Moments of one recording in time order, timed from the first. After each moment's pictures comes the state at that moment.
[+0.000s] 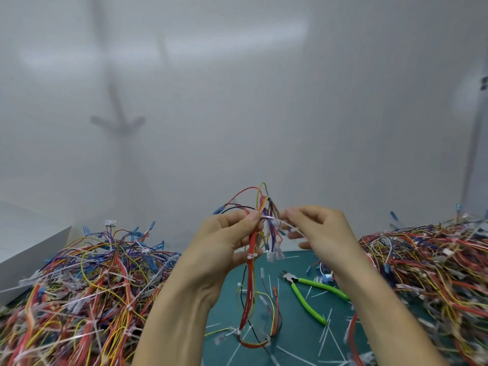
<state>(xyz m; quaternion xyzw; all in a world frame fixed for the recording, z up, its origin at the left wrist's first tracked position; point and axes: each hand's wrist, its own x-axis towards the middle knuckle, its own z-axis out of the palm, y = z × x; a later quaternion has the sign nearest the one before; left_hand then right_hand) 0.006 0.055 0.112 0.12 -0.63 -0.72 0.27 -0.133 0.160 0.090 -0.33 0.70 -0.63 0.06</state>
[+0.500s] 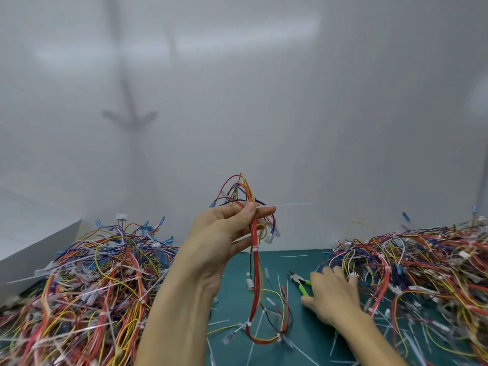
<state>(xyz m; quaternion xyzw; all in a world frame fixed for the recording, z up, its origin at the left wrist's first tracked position) 0.013 0.037 0.112 0.12 -0.62 -0.71 0.30 -0.176 0.130 -0.031 -0.33 0.95 -0.01 -0.01</state>
